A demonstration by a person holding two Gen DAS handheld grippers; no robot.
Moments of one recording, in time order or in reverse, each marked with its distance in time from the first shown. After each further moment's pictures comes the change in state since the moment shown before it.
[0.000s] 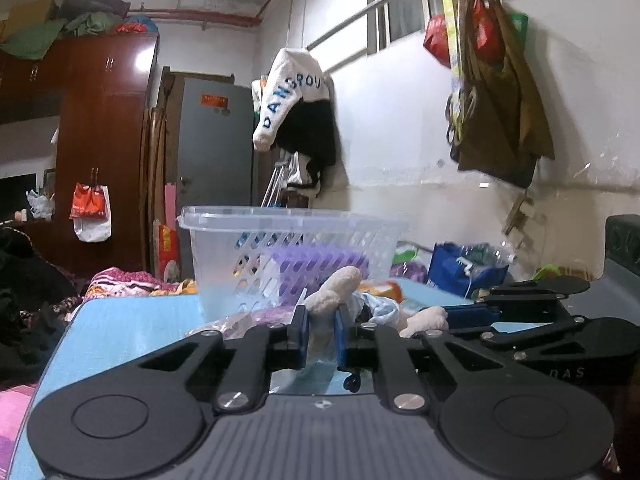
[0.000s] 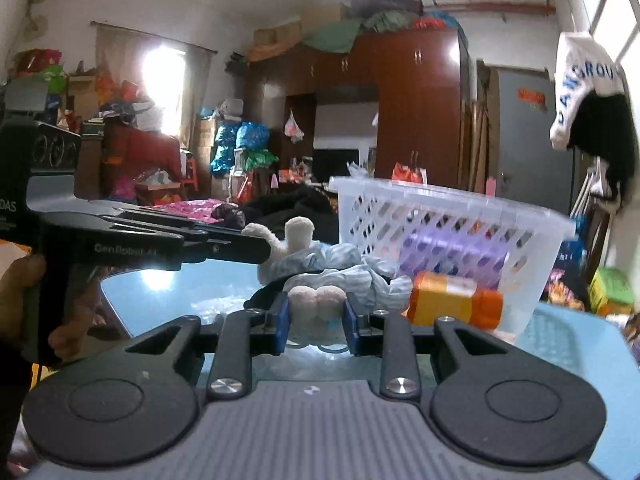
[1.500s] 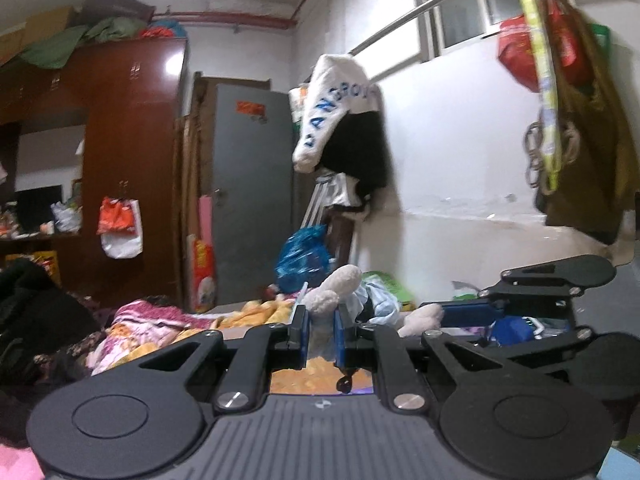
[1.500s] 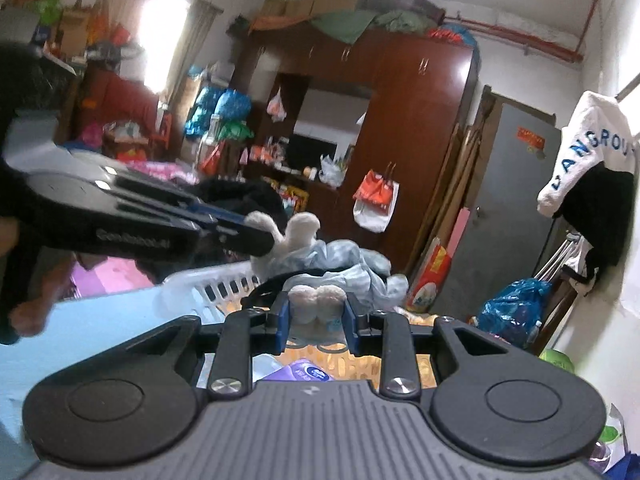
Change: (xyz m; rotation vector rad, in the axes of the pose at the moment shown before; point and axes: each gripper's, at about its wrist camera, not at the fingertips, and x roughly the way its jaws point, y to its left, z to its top) left arm 0.143 0.045 0.132 -0.015 0.015 0.144; right arm 0.128 -0.065 0.088 -0.212 0.106 -0.104
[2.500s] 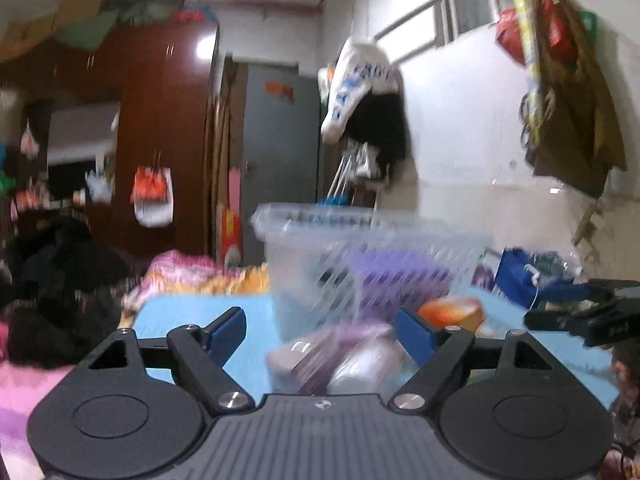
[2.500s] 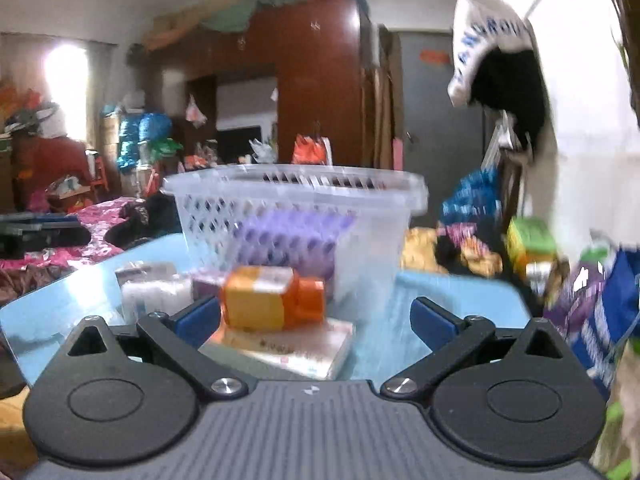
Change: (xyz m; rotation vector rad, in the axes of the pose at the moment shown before) left arm -0.121 0.008 -0.107 -0.054 0.057 0.069; right arm -0.147 -0.006 -0.120 0.408 0.047 -0.119
